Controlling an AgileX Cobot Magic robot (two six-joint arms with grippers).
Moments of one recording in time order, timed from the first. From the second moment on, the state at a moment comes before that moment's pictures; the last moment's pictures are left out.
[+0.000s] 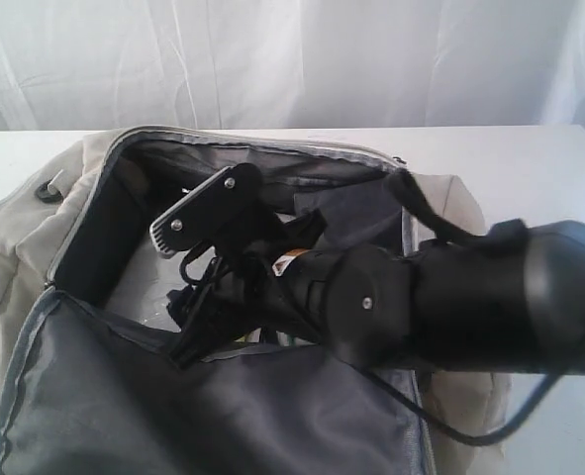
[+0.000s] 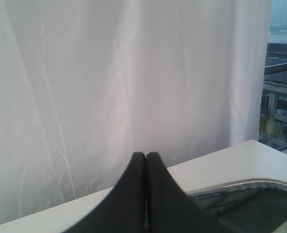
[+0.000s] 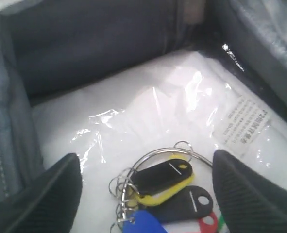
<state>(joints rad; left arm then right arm) -0.28 0.58 -0.63 1.67 -0.22 -1.65 1.08 1.68 -0.89 0.78 -0.22 -0.88</state>
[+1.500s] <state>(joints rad) -0.28 0.58 -0.63 1.67 -0.23 -1.65 1.07 1.29 -0.96 0.91 -0.28 -0.99</state>
